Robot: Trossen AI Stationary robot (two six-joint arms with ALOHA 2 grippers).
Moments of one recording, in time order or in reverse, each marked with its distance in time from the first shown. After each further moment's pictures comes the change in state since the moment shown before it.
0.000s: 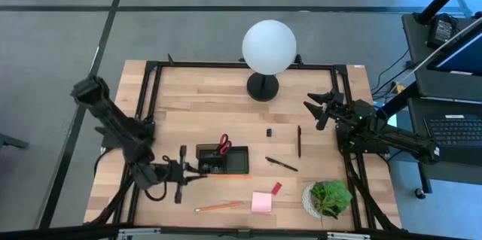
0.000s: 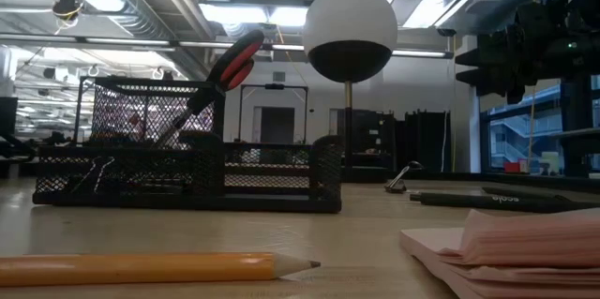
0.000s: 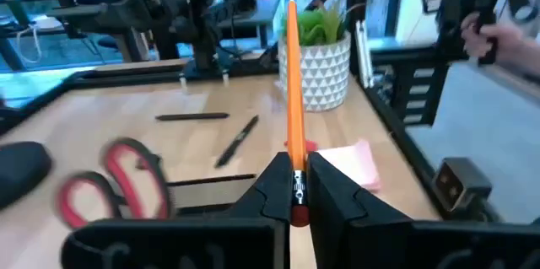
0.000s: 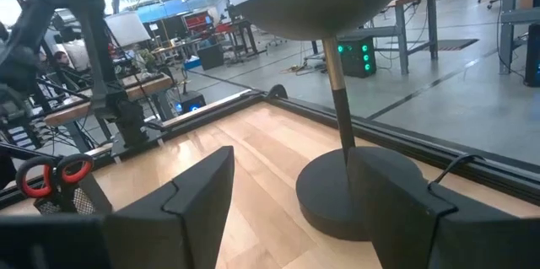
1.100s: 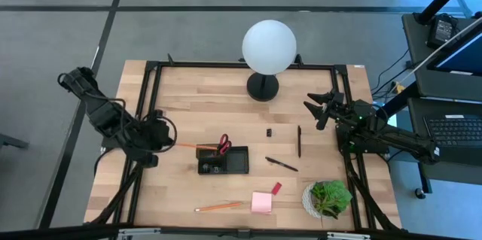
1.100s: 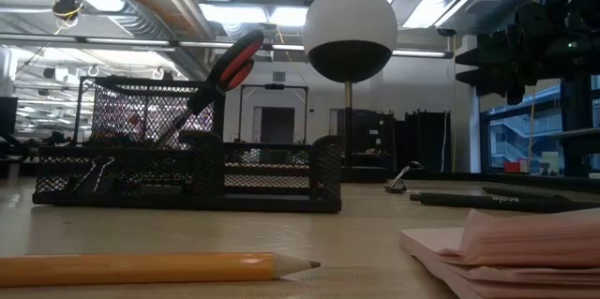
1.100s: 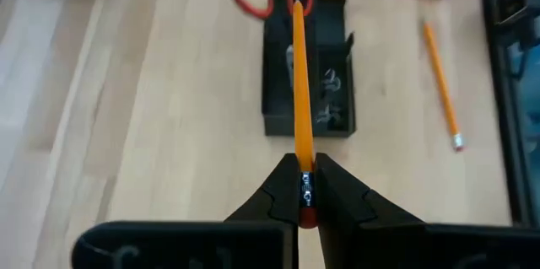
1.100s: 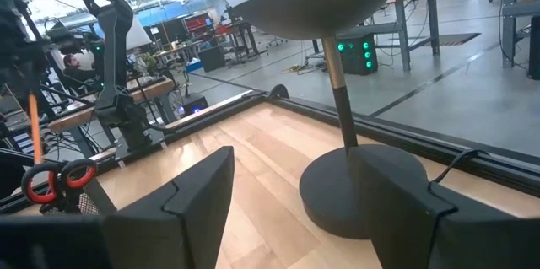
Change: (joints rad) left arm 0.161 -0.318 0.571 -1.679 0.452 -0.546; right arm 0.000 0.000 0.000 0.000 0.000 0.030
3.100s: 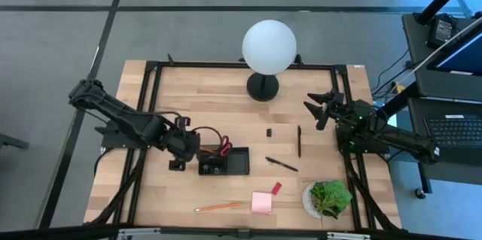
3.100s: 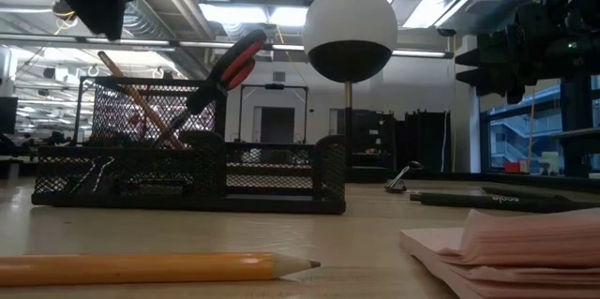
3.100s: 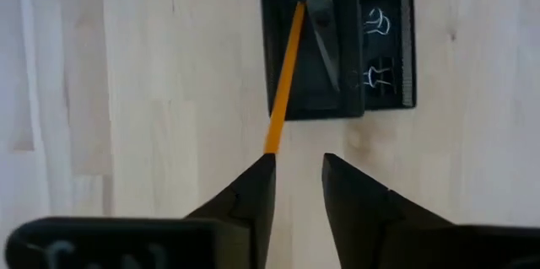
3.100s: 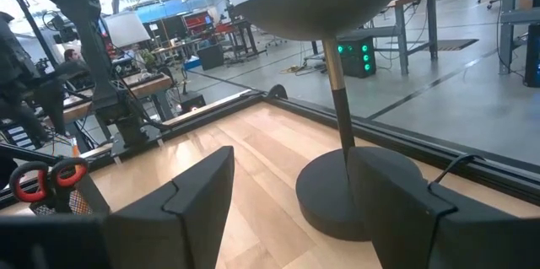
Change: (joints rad) left arm 0.287 0.345 0.012 0.090 0.204 0.314; right arm 0.000 0.000 0.000 0.000 0.000 -0.030
